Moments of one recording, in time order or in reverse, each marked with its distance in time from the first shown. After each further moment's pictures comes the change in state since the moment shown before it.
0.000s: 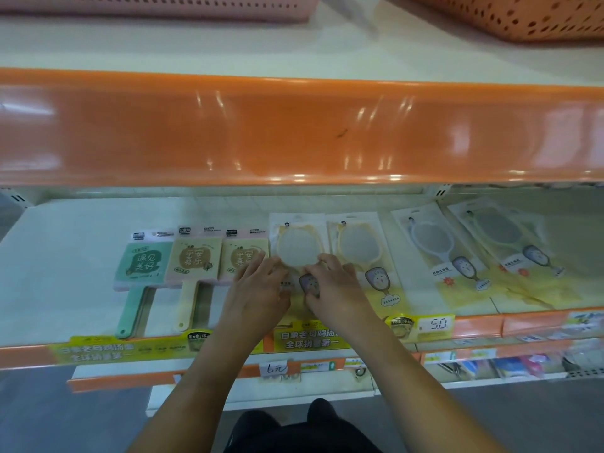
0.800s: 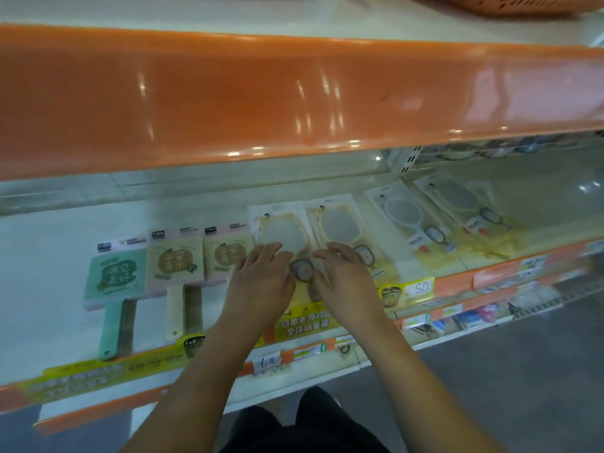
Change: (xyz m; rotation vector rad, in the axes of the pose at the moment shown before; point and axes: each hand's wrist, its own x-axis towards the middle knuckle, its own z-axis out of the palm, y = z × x) left_hand 0.008 0.001 0.001 -0.033 0.005 0.122; right_hand -0.030 0.004 0.009 0.140 0.363 0.117
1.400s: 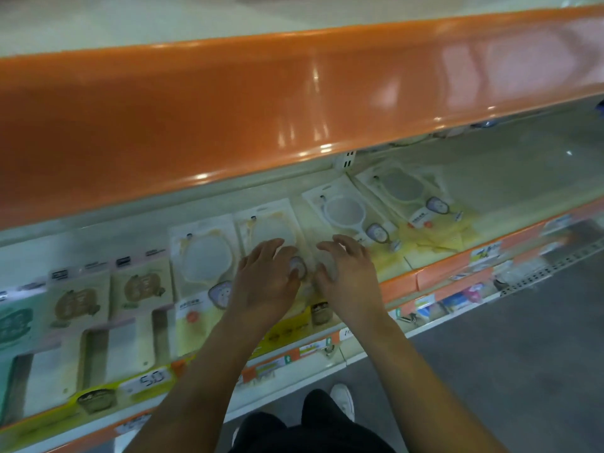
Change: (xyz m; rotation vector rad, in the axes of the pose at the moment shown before) left_hand 0.070 0.110 0.053 -0.004 -0.114 0.033; right_hand 0.018 0.121 -0.046 0.039 0.164 0.139
